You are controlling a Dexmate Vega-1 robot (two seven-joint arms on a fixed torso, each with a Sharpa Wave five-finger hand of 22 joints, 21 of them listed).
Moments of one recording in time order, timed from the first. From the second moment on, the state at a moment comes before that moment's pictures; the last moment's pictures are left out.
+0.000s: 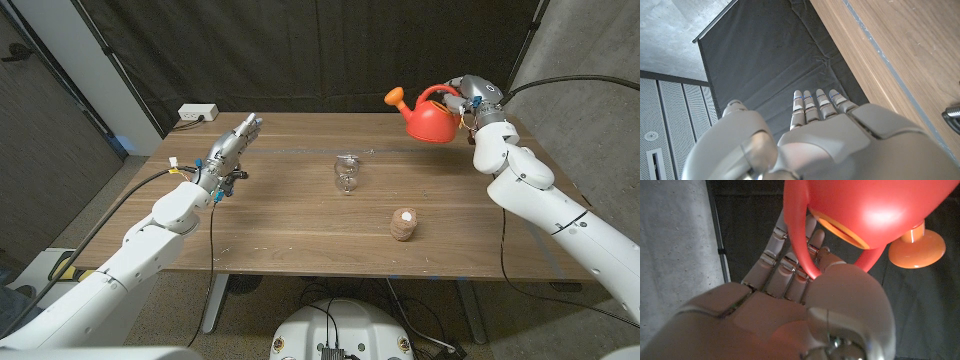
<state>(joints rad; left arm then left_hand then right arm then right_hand) 1.10 0.76 0.22 -1.71 -0.55 -0.26 0.04 0.49 0.05 -0.05 0.08 0.26 0.26 0.02 0.20 0.19 0.21 -0.01 0.20 0.20 0.13 -0.01 0.18 0.18 0.02 0.02 0.19 0.18 -0.87 -0.81 -0.35 -1.99 -0.44 -0.63 -0.25 1.07 0.19 0.46 -0.04 0.17 0.77 -0.13 0.20 0.28 1.00 -0.18 0.30 0.22 1.13 -0.21 0.28 0.23 0.85 -0.11 0.82 0.32</state>
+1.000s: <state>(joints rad) 1.07 0.75 0.24 -1.67 -0.56 -0.26 0.01 0.49 0.05 -0.05 0.09 0.26 0.26 0.02 0.20 0.19 0.21 -0.01 0.20 0.20 0.13 -0.01 0.18 0.18 0.02 0.02 0.20 0.18 -0.97 -0.85 -0.35 -1.96 -0.32 -0.77 -0.58 1.07 0.19 0.47 -0.03 0.17 0.77 -0.13 0.20 0.28 1.00 -0.18 0.29 0.22 1.13 -0.21 0.28 0.23 0.84 -0.11 0.83 0.31</state>
